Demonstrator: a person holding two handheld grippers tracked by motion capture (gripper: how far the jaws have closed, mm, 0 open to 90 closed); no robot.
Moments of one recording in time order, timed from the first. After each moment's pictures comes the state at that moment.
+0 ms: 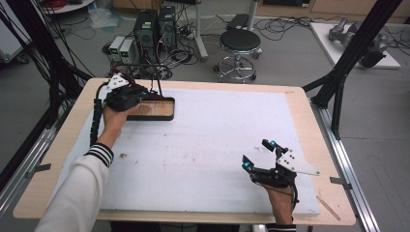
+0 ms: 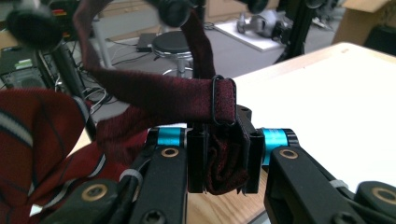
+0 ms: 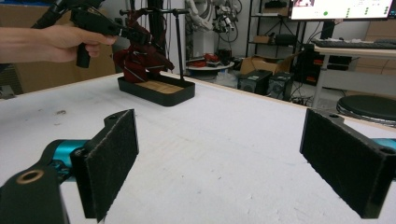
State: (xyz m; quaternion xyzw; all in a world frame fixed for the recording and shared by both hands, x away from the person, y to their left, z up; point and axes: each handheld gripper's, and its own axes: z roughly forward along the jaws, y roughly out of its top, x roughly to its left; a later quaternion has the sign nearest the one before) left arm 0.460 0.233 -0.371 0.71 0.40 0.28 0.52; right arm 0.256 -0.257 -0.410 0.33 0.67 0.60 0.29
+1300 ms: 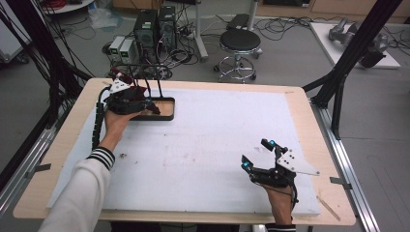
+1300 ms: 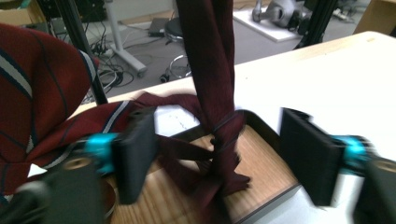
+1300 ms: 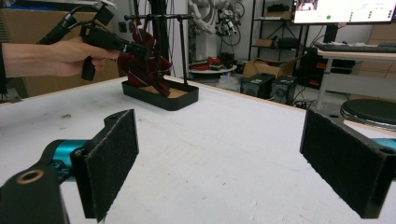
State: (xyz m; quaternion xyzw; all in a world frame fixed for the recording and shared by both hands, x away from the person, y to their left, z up) left arm 0.460 0.234 -0.386 0.71 0.42 0.28 0.50; right arm 0.255 -0.255 -0.407 0.32 0.66 0.61 0.28
